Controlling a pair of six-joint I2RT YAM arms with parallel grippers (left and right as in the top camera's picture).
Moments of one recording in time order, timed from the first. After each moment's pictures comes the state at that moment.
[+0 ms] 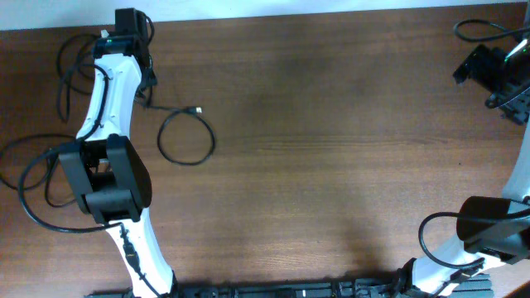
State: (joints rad) left arm 0.04 2.19 1.94 -0.99 -0.47 -0.32; right arm -0.34 1.84 2.13 -1.62 0.03 0.45
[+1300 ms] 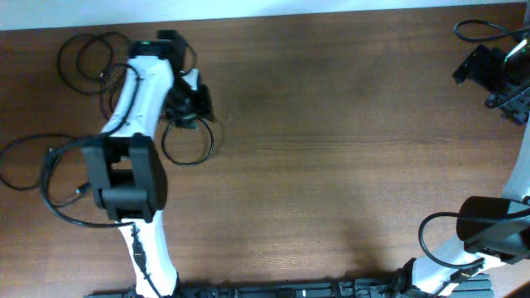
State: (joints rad) left arm -0.11 2.20 1.89 -1.31 0.24 -0.24; right arm -0.34 1.84 2.13 -1.62 0.03 0.44
